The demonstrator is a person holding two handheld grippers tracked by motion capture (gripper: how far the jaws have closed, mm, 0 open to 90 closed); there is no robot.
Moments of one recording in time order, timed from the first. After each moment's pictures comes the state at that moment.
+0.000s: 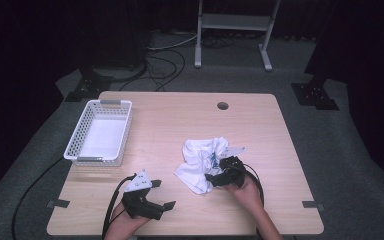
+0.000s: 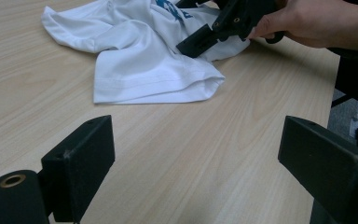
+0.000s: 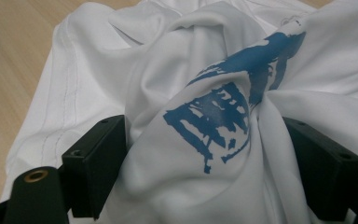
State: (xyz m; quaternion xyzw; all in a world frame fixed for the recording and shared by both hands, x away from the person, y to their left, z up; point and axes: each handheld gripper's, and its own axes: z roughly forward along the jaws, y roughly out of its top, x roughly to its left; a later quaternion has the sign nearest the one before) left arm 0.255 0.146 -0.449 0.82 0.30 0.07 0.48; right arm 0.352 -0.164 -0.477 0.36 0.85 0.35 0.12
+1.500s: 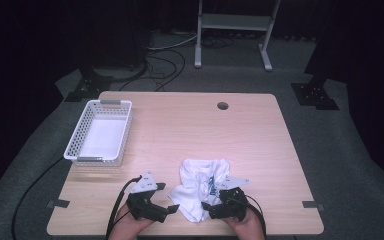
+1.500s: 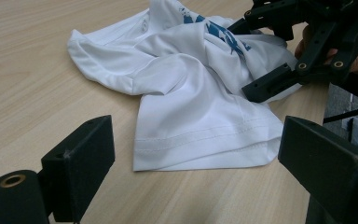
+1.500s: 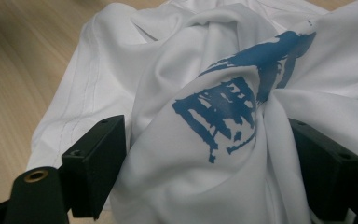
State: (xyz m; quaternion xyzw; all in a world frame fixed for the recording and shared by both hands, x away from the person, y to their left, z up) left arm 0.255 0.135 -0.456 0.83 0.29 0.05 0.47; right arm 0.260 -0.155 -0.480 0.37 0.84 0.38 0.10
